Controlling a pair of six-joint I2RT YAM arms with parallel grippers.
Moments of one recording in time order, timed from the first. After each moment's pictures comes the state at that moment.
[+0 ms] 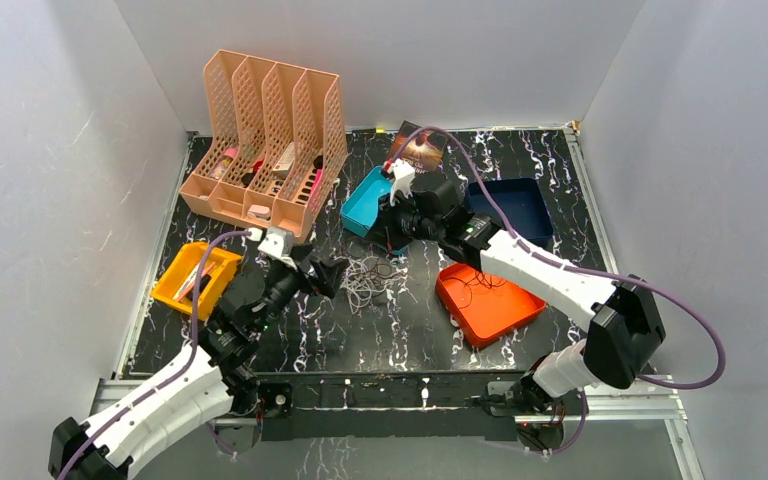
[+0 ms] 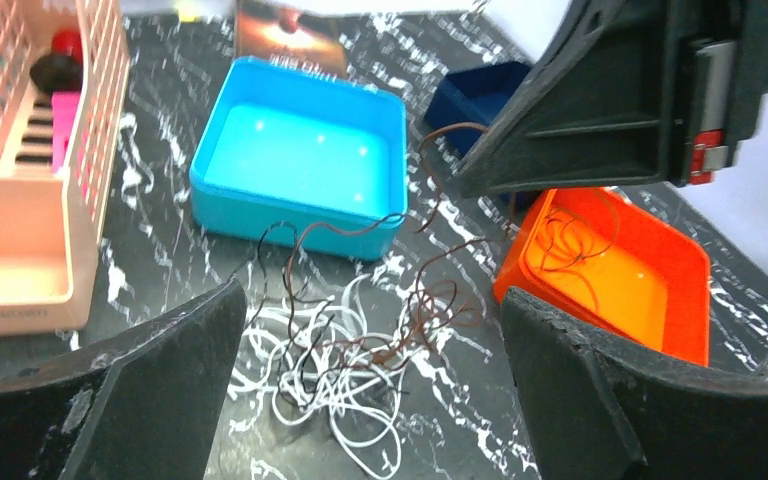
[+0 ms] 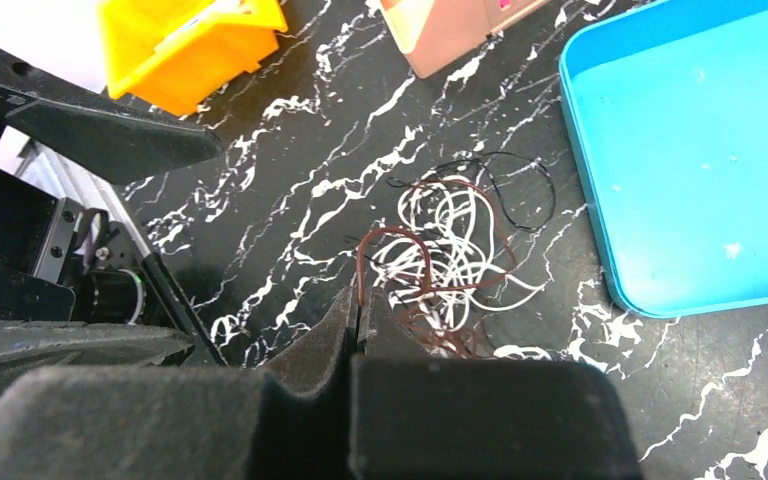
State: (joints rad) left arm -0.71 0.61 0.37 0.17 -0.15 -0.29; right arm 0.81 1.45 1.15 -0.19 -0.25 0.34
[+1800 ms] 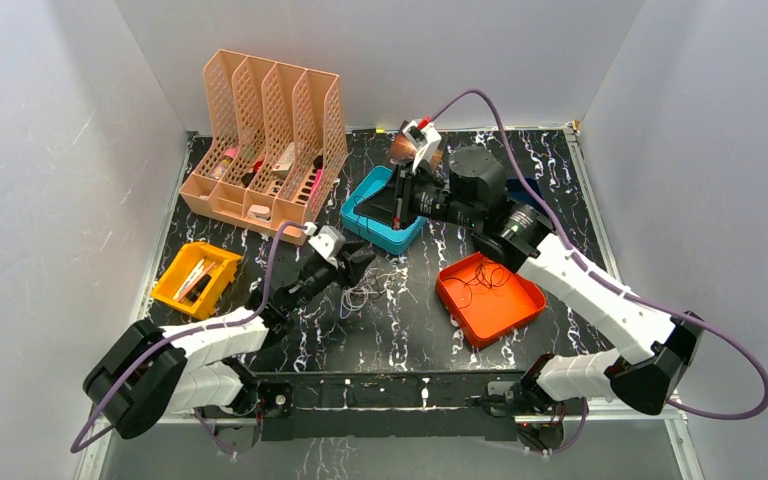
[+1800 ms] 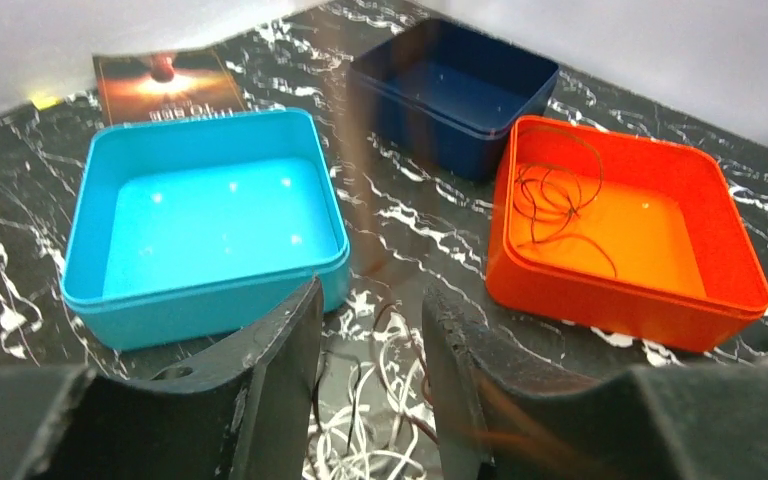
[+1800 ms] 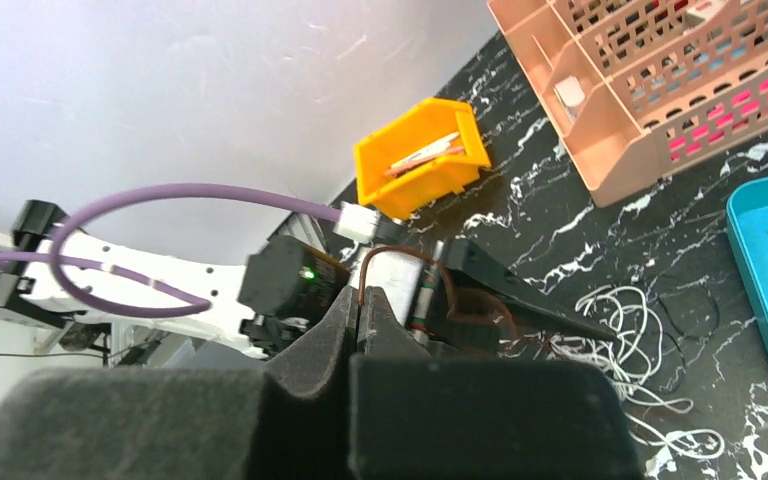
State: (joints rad) left arm -0.71 1.16 0.34 0.86 0.15 -0.05; right arm 0.85 1.29 1.37 -0.23 -0.36 0.59
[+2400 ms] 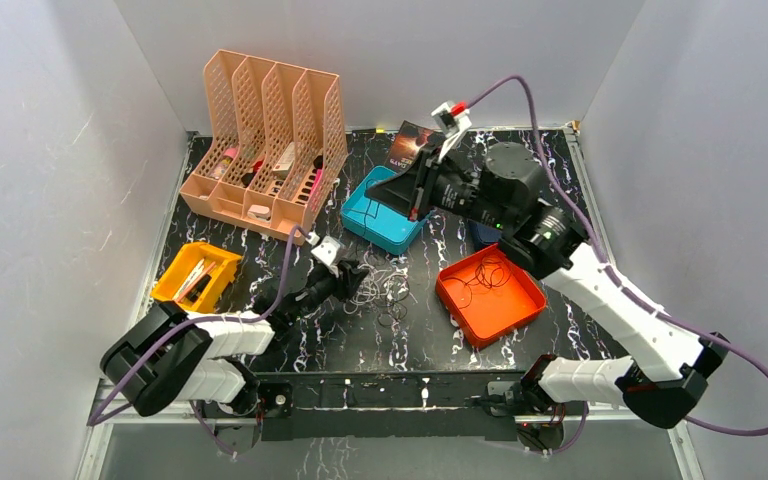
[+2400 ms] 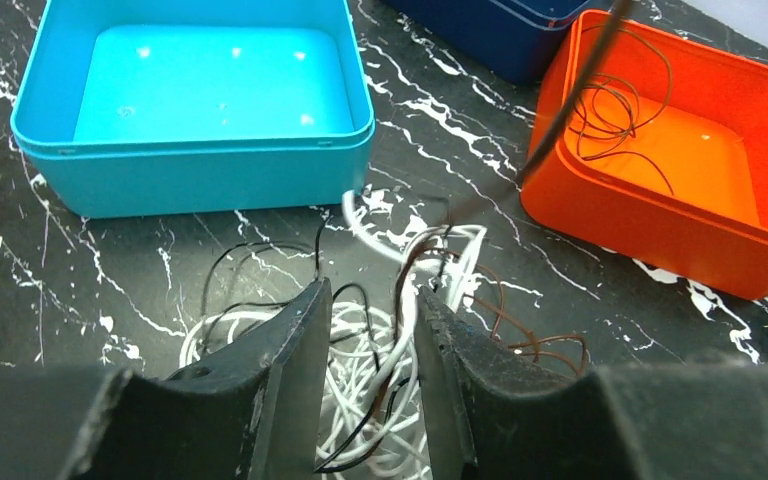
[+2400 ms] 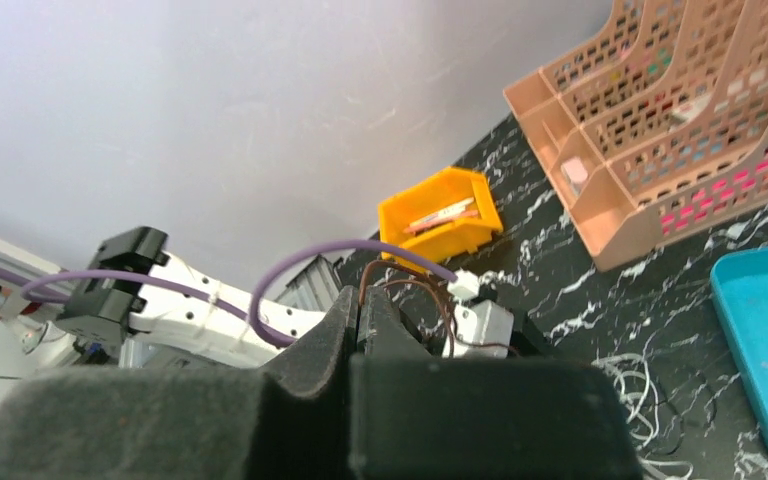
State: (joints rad) left arm -0.71 1.30 0.24 0.94 0.09 -0.13; right arm 0.85 1.20 1.41 -0.22 -0.32 0.60
